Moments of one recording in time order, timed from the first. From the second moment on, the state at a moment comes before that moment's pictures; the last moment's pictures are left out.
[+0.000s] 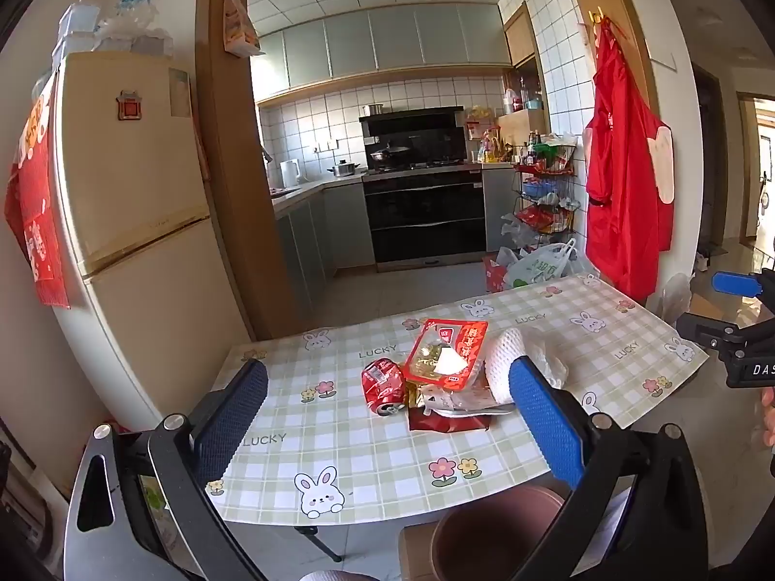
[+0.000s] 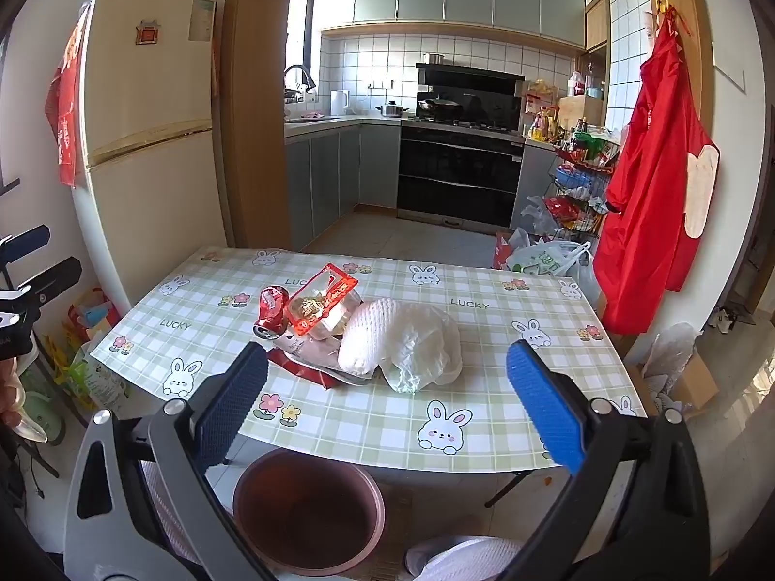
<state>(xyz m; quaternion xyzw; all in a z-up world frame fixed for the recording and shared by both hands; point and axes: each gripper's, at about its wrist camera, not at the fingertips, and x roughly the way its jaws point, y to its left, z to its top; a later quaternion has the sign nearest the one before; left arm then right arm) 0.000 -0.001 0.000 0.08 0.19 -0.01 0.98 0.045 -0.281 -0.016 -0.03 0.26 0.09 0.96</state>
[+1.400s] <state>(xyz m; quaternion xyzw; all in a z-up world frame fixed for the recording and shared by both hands) -0.002 -0.007 -0.003 0.10 0.19 -0.01 0.98 0.042 -0.282 -0.009 -0.05 0.26 0.08 0.96</state>
